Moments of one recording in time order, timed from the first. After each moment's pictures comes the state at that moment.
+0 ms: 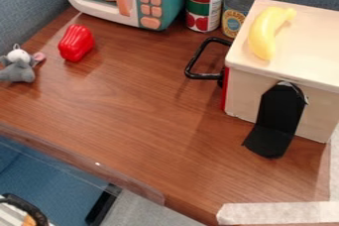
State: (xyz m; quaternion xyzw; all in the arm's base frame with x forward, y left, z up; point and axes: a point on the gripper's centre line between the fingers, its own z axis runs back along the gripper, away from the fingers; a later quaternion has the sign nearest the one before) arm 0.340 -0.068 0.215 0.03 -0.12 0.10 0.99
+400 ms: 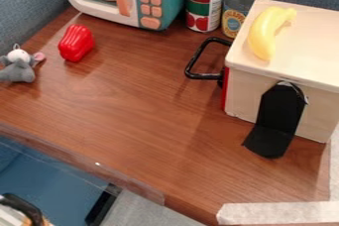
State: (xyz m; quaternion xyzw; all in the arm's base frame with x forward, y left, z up) arm 0.351 -0.030 0.200 0.01 -0.10 0.12 0.99
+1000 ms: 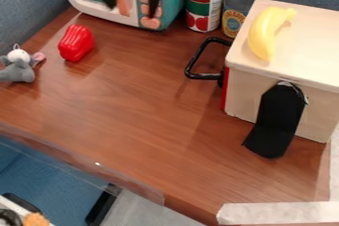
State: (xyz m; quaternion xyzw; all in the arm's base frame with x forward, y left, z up) arm 0.349 0.121 0.110 0.11 -0.06 0.17 0.98
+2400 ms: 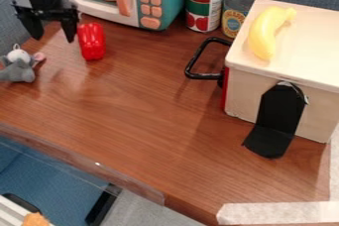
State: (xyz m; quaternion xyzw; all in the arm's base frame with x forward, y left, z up) arm 0.328 0.243 0.061 0.06 -0.11 0.18 0.98
